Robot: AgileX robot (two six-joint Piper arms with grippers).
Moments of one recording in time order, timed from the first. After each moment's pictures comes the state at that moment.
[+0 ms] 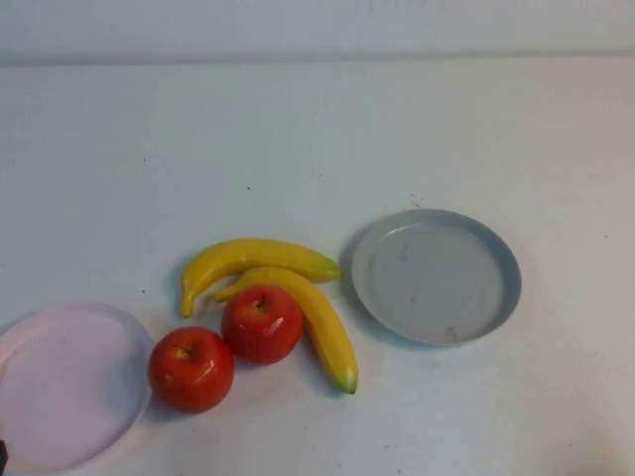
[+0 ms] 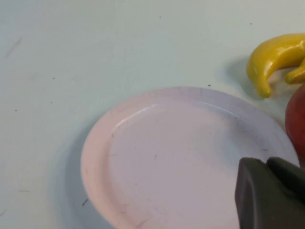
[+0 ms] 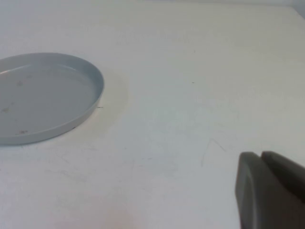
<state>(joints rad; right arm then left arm) 0.03 -0.01 0.02 0.10 0.34 -0.11 -0.13 -0.01 0.02 0.07 0.38 -0.03</state>
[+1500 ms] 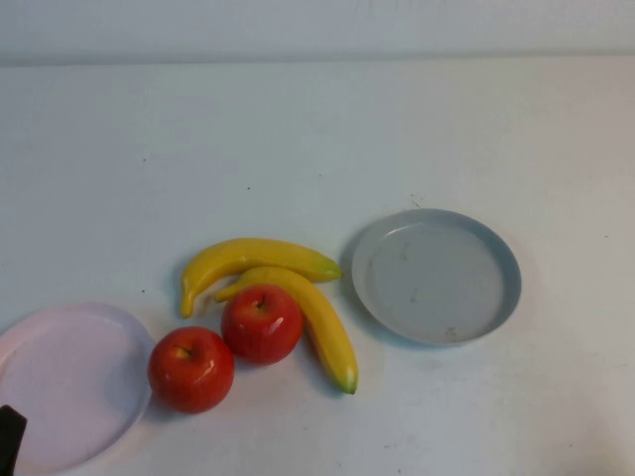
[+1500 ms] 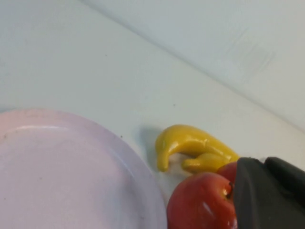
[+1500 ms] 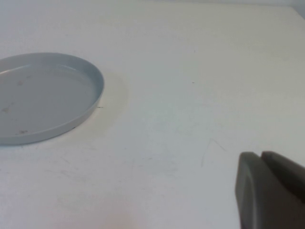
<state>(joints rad) 0.03 -0.01 0.02 0.10 0.34 -0.11 -0.13 -0.01 0.02 -0.40 0.21 -0.14</state>
